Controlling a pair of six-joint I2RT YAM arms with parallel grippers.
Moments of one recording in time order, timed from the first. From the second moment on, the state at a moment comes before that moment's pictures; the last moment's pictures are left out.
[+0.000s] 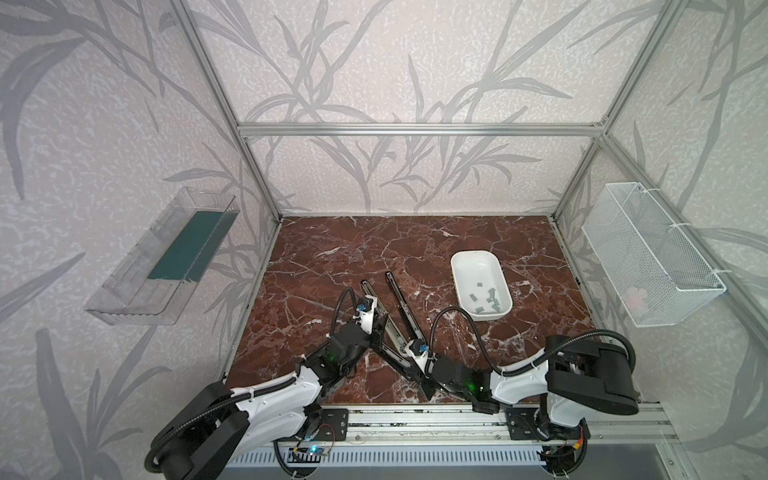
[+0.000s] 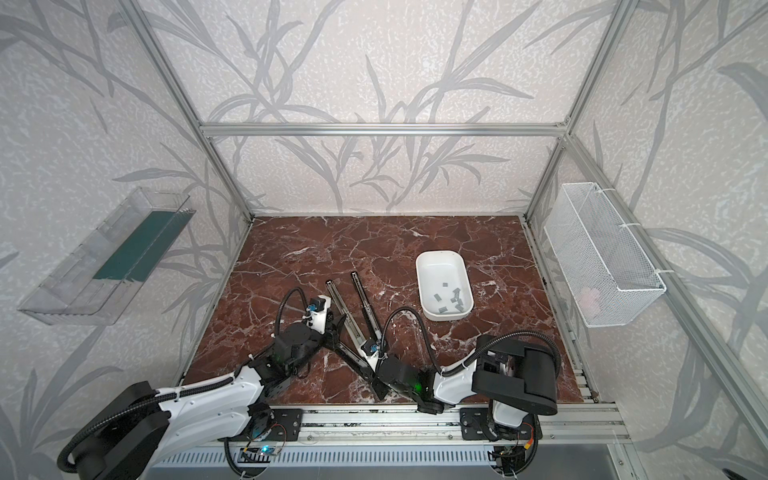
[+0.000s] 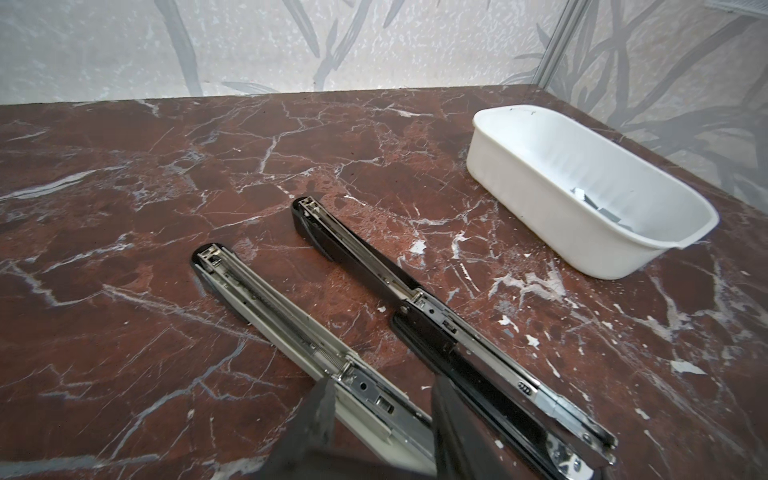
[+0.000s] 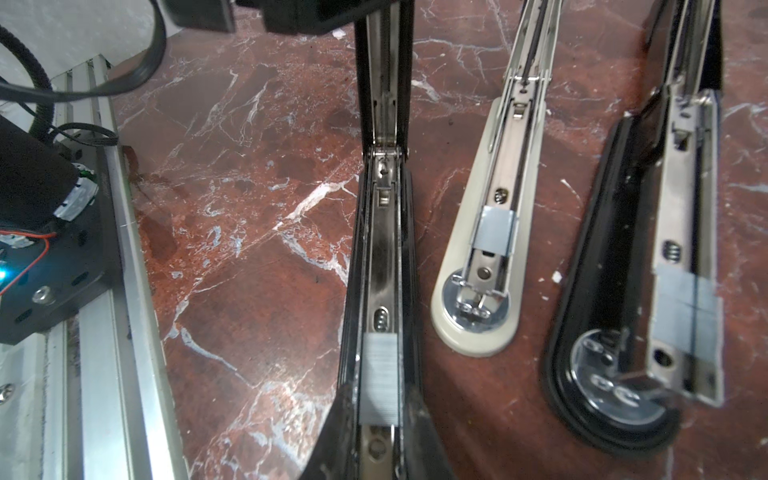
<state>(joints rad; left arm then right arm) -0.73 1.01 0.14 0.54 -0.23 -0.23 1.31 1.63 0.39 0.68 0.21 0.36</state>
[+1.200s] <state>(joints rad) -0.96 1.13 0.08 0.67 -0.18 -0.12 1.32 1.63 0.30 0.82 0.28 0.33</state>
